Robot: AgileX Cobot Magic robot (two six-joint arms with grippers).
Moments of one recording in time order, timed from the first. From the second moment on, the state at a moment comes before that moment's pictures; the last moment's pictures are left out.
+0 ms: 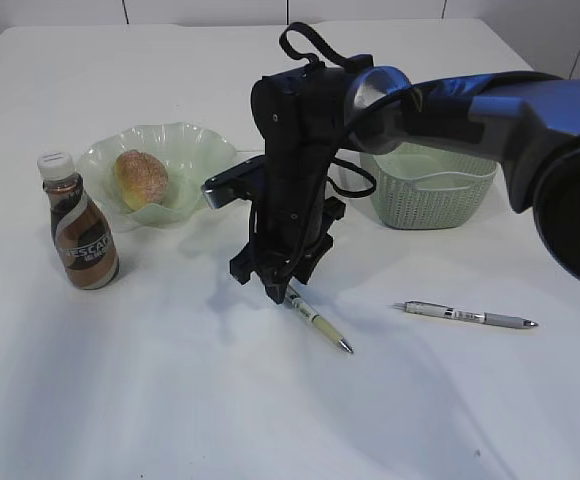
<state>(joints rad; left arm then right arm) 0.04 1.43 -1.25 -0.10 0.94 -0.03 0.55 2.39 -2.01 0.03 1.20 -0.17</state>
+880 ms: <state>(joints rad) 0.04 1.43 -1.25 -0.10 0.94 -0.03 0.55 2.42 -2.01 0.03 1.17 -0.17</state>
